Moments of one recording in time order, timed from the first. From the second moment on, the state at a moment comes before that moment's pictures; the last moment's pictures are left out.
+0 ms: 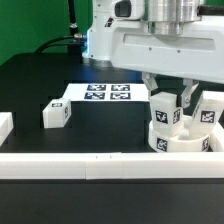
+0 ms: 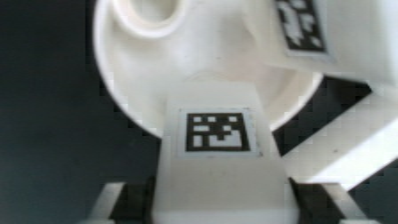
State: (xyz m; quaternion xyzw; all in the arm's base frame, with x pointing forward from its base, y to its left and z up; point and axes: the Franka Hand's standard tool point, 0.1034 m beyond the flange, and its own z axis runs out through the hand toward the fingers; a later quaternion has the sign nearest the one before) arm 0.607 0.068 0.082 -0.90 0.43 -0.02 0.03
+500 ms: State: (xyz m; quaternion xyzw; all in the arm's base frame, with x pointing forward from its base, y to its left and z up) arm 0.608 0.076 0.082 -0.81 0.59 -0.02 0.05
